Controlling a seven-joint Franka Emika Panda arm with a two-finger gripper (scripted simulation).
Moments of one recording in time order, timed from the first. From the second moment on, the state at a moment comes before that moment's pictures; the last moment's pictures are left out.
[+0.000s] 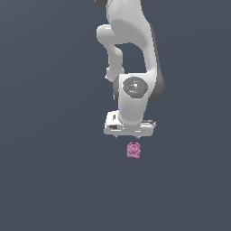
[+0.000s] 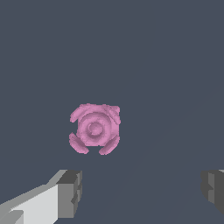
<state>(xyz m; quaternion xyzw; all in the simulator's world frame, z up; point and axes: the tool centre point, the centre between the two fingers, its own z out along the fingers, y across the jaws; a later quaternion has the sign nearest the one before) 0.042 0.053 0.123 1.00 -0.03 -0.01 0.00</state>
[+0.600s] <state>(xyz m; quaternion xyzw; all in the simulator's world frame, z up) 0.068 0.091 0.091 1.00 -0.05 0.00 0.00</state>
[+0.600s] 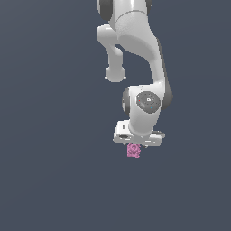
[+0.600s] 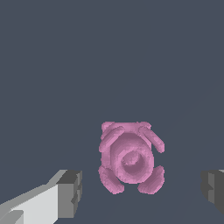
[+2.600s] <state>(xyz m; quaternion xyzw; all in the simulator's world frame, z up) 0.062 0.093 0.046 1.00 -0.05 0.00 0.00</state>
